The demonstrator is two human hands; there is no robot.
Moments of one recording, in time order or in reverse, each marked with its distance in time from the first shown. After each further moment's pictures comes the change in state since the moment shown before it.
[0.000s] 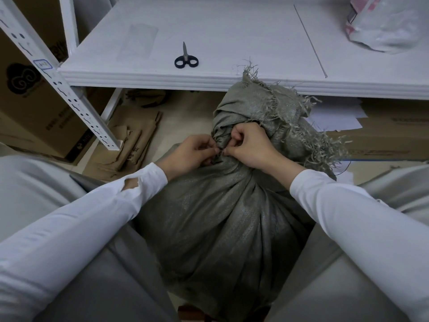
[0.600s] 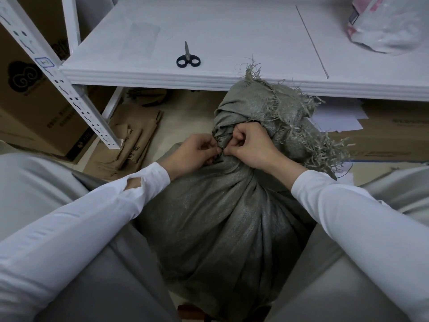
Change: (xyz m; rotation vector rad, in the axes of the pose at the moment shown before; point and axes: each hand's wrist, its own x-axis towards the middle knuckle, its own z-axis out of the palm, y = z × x) left_hand 0.001 -0.001 0.001 0.072 0.034 0.022; right_hand -0.002 0.000 -0.001 0.060 -0.025 0.005
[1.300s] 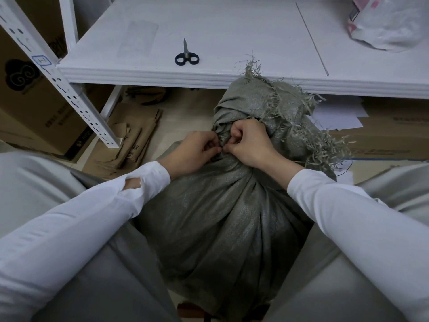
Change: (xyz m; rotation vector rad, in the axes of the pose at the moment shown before) left_hand 0.003 0.001 -0.002 0.444 0.053 0.239; right_hand -0.001 -0.011 -0.001 -0.128 0.069 -0.024
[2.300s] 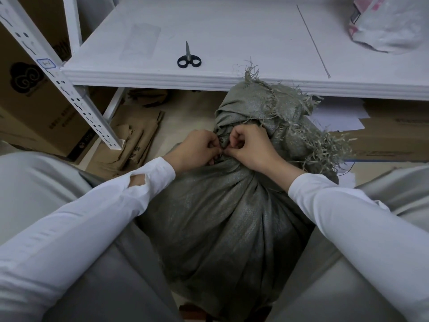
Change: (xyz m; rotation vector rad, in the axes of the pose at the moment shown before) left_hand 0.008 0.012 -0.006 -0.035 -0.086 -0.196; right_hand -0.004 0.003 0.000 -0.031 -0.055 -0.046
